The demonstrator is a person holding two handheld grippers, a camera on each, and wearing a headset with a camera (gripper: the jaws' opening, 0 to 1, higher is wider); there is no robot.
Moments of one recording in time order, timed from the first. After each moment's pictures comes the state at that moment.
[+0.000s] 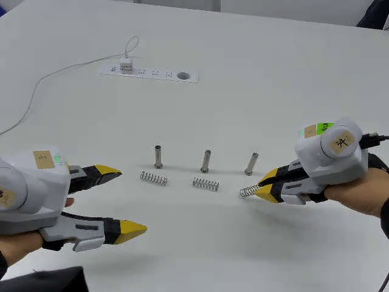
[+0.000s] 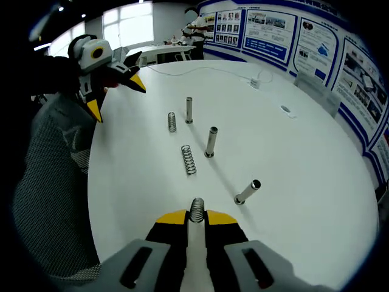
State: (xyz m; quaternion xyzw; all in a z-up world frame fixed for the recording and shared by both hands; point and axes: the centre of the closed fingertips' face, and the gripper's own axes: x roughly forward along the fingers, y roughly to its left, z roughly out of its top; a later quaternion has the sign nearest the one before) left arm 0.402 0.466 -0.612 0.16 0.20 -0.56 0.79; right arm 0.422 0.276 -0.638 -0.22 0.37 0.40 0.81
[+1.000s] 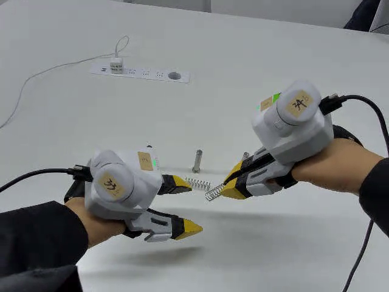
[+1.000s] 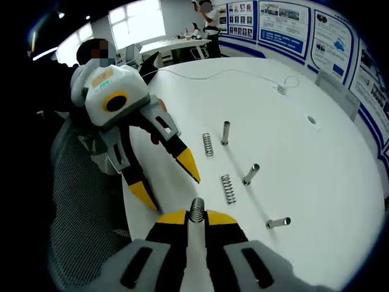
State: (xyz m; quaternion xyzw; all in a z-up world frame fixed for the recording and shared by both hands) left arm 0.382 0.361 -0.631 0.20 0.18 -0.65 0.71; right arm 0.396 0.344 -0.601 -0.20 0.41 0.45 0.76
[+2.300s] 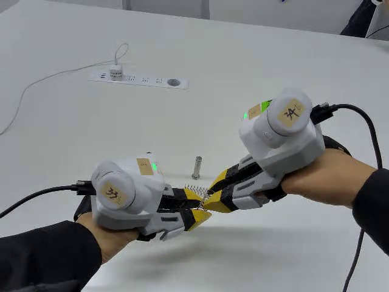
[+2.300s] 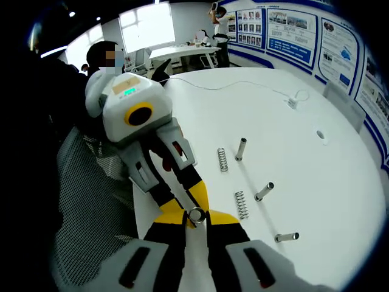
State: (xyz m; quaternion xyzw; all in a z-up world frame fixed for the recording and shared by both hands) left arm 0.385 0.348 -0.613 0.12 0.16 -0.64 0.74; right arm 0.389 0.370 -0.589 -0.20 0.38 0.48 0.76
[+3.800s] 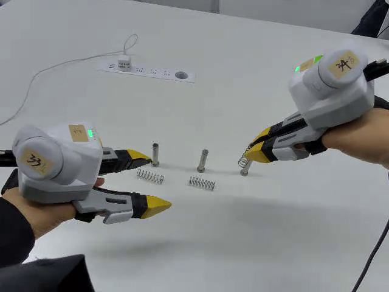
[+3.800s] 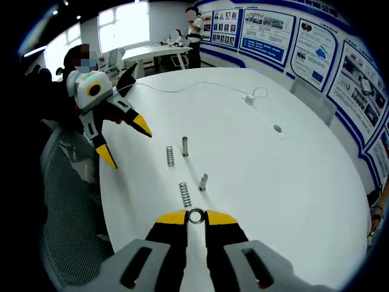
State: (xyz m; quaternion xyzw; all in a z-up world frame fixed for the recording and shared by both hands) left arm 0.413 0.436 -0.588 0.14 0.17 -0.58 0.79; right arm 0.445 0.297 -0.557 -0.22 0.38 0.39 0.81
